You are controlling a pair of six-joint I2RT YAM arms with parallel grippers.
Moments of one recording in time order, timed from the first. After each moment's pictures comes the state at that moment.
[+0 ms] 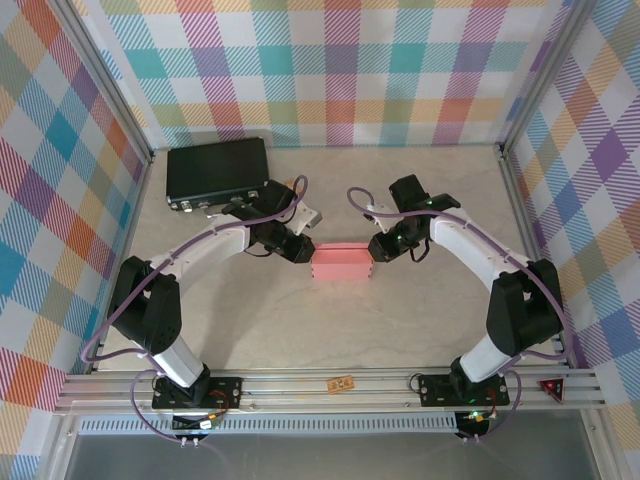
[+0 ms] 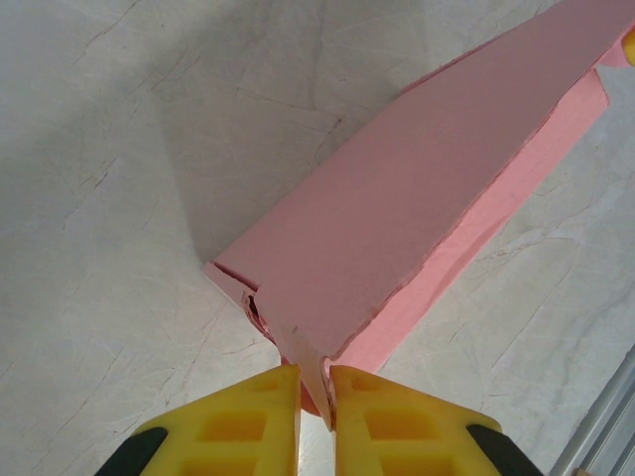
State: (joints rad) left arm -0.53 1.64 1.27 -0.74 0.38 0.03; right arm 0.42 1.58 1.24 -0.89 -0.37 -0.16
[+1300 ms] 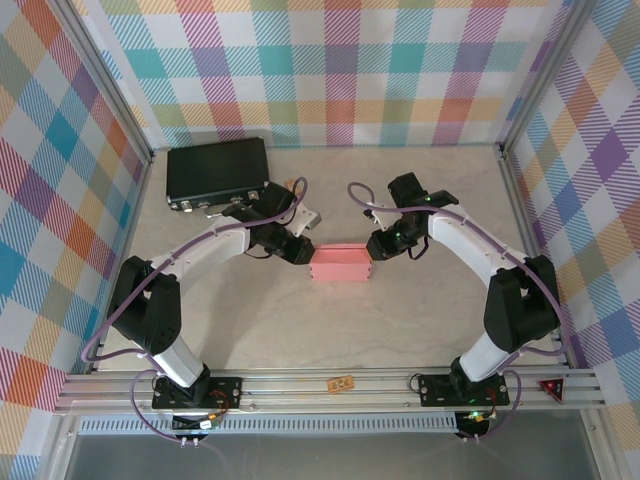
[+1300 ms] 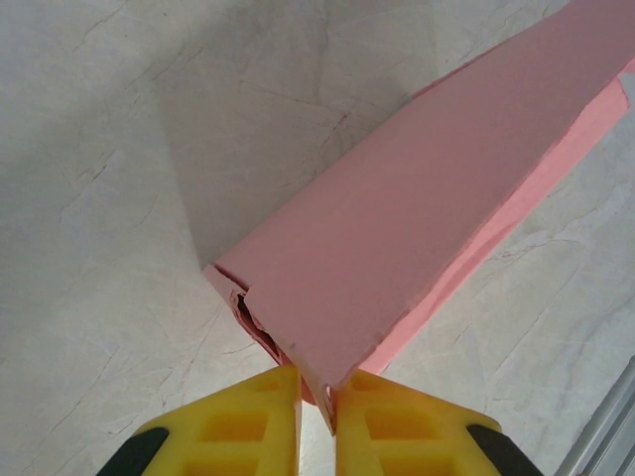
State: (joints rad) left arm -0.54 1.64 1.24 -0.71 0.38 0.00; right arm 0.42 1.61 1.27 -0.92 -0.40 -0.09
